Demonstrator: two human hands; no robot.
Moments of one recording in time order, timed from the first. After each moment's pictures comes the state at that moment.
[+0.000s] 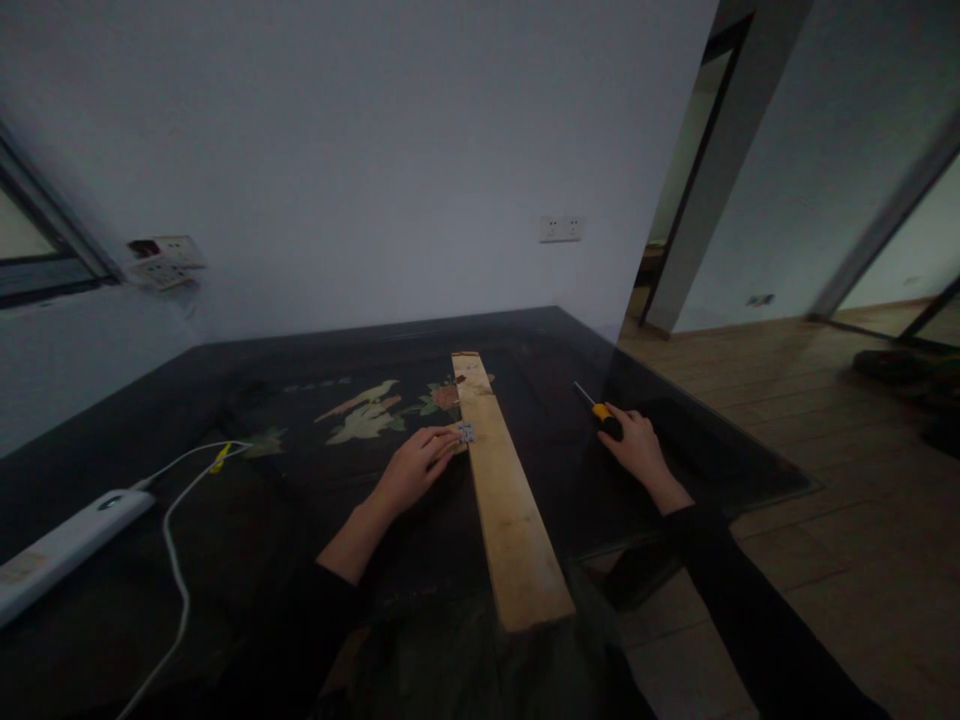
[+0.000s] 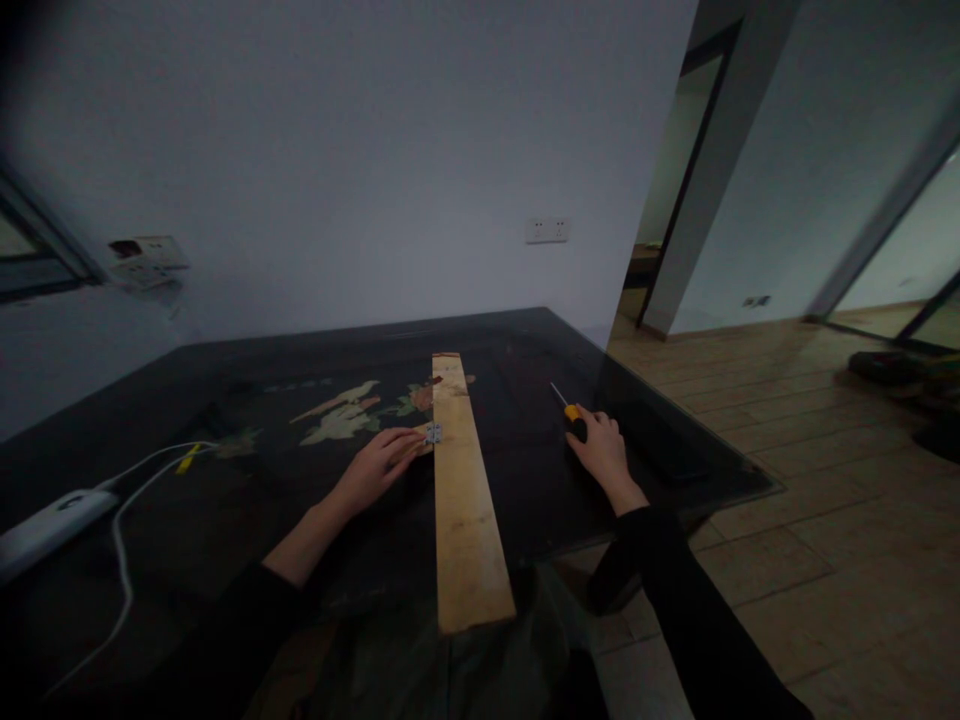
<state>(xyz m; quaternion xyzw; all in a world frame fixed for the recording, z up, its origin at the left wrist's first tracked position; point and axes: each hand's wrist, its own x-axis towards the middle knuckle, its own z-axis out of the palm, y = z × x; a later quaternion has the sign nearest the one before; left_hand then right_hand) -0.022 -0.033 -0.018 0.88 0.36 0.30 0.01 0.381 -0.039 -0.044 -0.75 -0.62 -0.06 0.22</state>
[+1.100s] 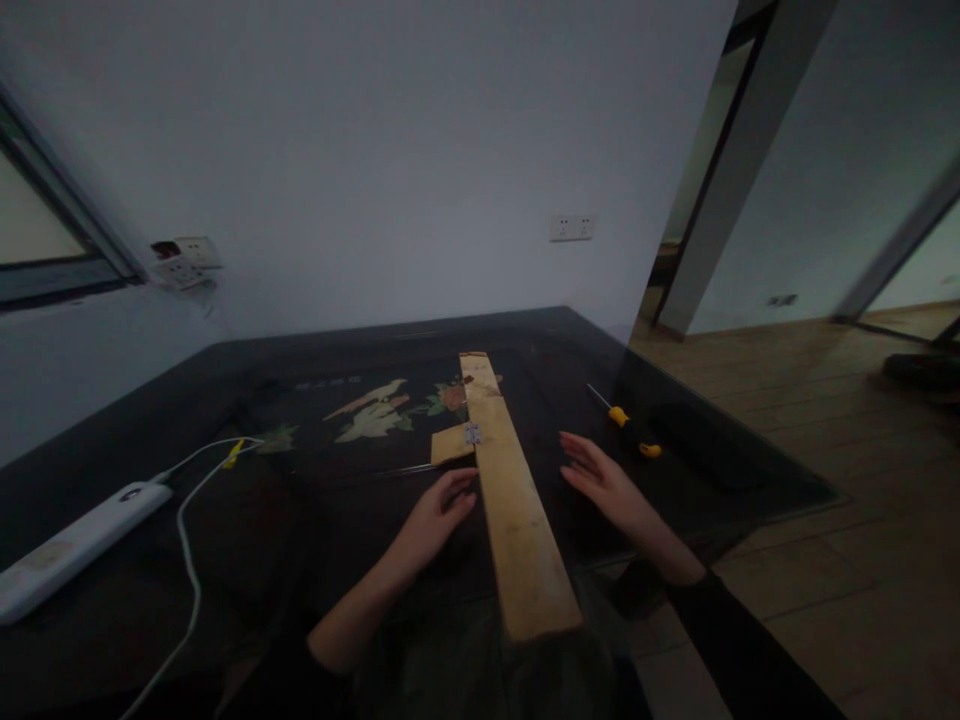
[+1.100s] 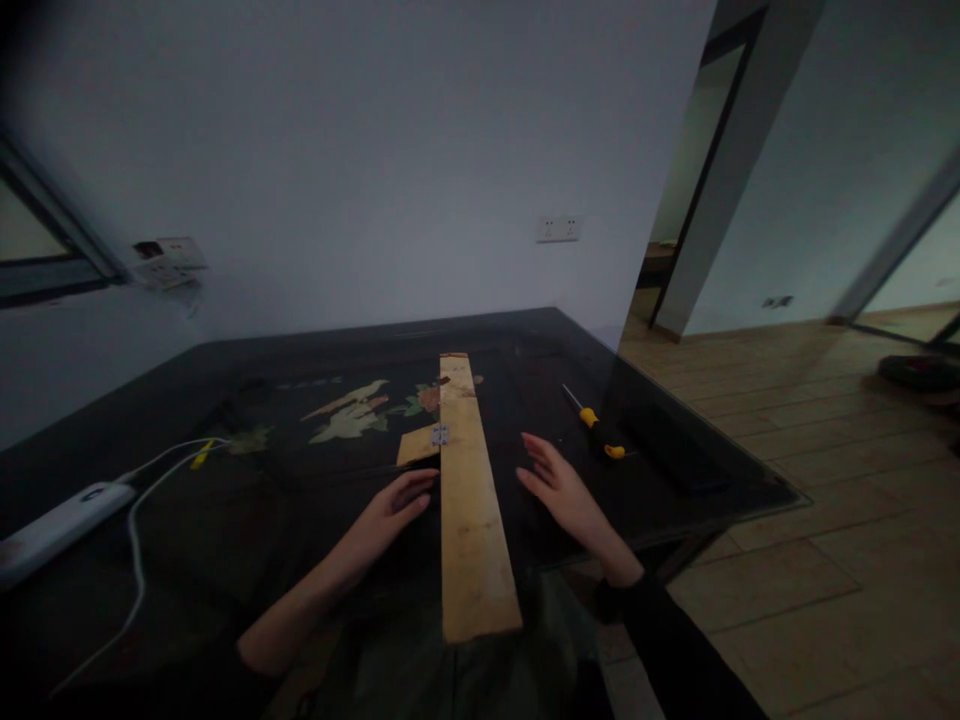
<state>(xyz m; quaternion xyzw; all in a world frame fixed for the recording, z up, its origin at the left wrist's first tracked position) 0.007 -0.098 -0.029 0.66 0.43 0.38 0.47 0.295 -0.096 -0.030 -0.49 -0.60 0.41 0.49</state>
